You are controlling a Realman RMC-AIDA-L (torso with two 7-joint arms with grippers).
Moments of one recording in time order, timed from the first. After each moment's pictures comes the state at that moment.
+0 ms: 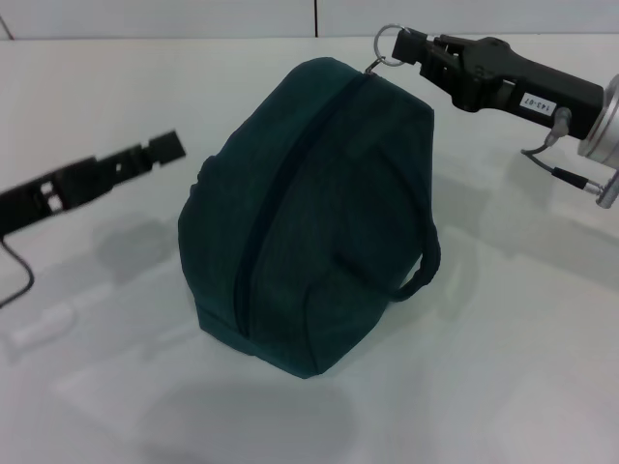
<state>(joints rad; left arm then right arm) -0.37 -2.02 0.58 0.58 1.68 1.86 -1.83 0.61 2.02 -1.33 -0.50 -0.99 -1.34 1.37</state>
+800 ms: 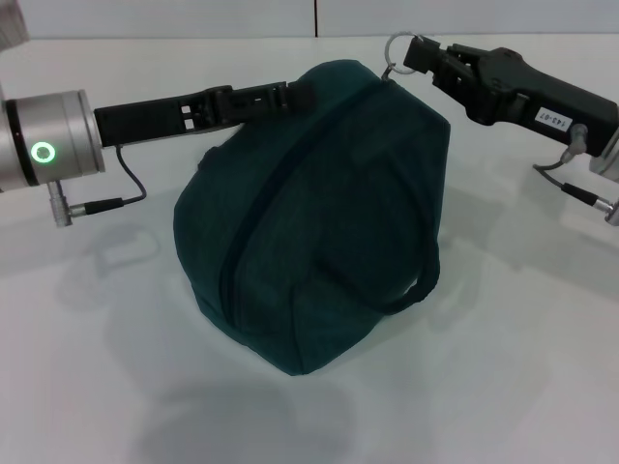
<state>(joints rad) -0.66 -2.06 0.60 0.57 1.91 1.58 -1.99 0.57 2.02 -1.33 -0.49 -0.97 -1.40 1.34</state>
